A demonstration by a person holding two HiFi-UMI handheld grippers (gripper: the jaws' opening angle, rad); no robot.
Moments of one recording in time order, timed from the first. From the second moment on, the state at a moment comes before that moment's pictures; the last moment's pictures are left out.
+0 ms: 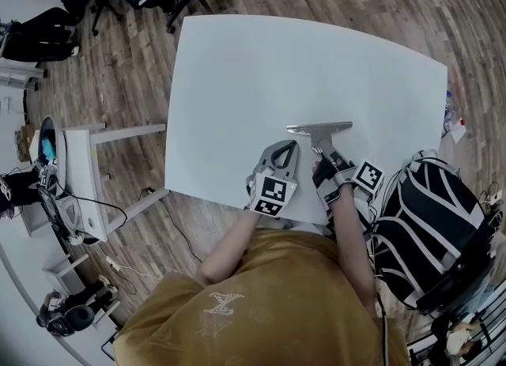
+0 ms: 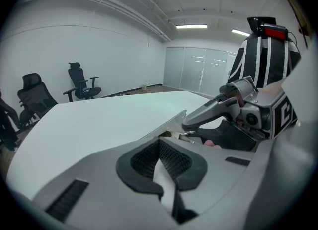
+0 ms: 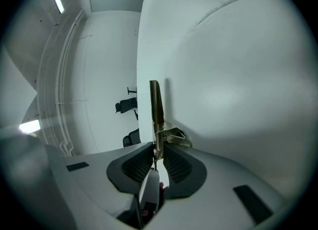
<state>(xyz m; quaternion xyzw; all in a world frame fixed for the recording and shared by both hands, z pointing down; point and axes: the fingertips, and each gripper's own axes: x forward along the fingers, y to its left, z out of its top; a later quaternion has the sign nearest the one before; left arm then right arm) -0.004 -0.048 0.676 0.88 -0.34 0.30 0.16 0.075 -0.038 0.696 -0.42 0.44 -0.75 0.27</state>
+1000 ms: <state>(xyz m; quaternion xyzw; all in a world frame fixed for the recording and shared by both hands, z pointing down) -0.007 -0.045 0.655 0.88 -0.34 0.29 0.14 0.086 -0.029 0.664 -0.46 0.51 -0.68 0.25</state>
